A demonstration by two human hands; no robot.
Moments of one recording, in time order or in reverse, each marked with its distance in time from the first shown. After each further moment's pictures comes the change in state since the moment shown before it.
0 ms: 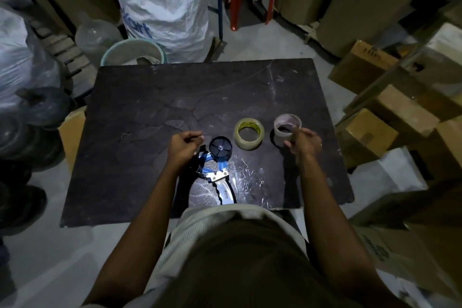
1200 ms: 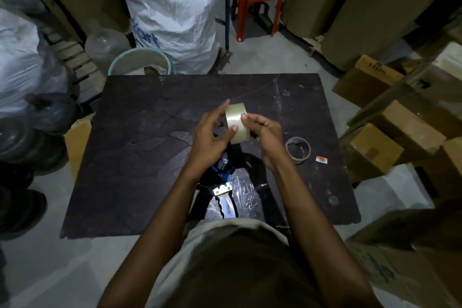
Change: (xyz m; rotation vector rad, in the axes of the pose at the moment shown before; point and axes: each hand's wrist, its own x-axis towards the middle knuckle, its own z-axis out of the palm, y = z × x) left_hand -0.013 0.088 0.019 -0.001 -0.063 0.497; right_hand -0.129 -0.052 0.084 0.062 -0.779 -0.141
